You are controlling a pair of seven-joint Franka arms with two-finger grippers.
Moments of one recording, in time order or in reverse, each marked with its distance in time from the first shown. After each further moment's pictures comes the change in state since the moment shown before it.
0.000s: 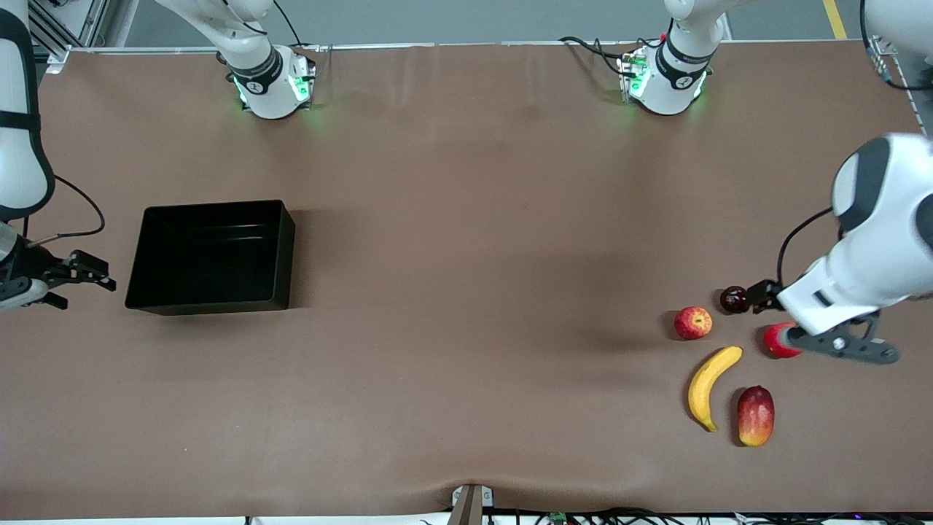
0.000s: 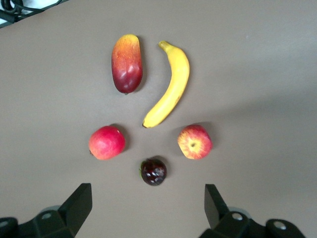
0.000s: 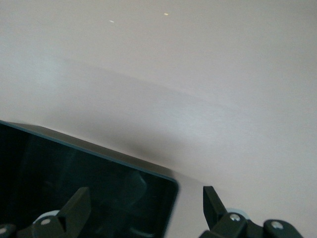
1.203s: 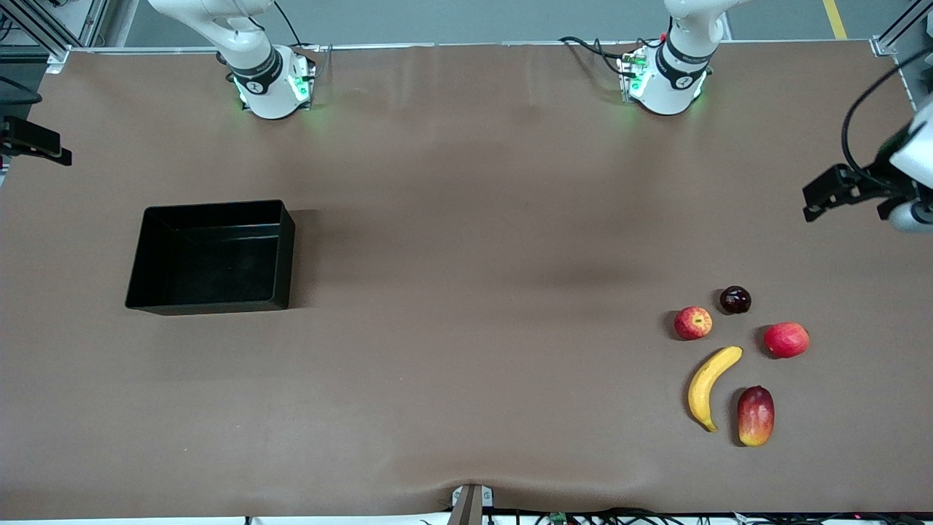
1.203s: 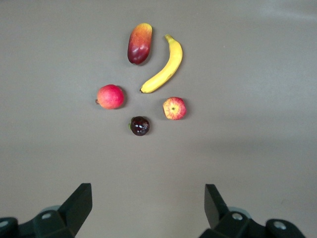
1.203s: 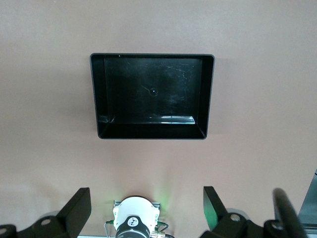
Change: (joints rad) left arm -0.112 -0.340 0.184 -0.011 -0.253 -0.219 -0.096; right arm 0.209 -0.119 -0.008 0.546 -0.250 -0.960 0.569
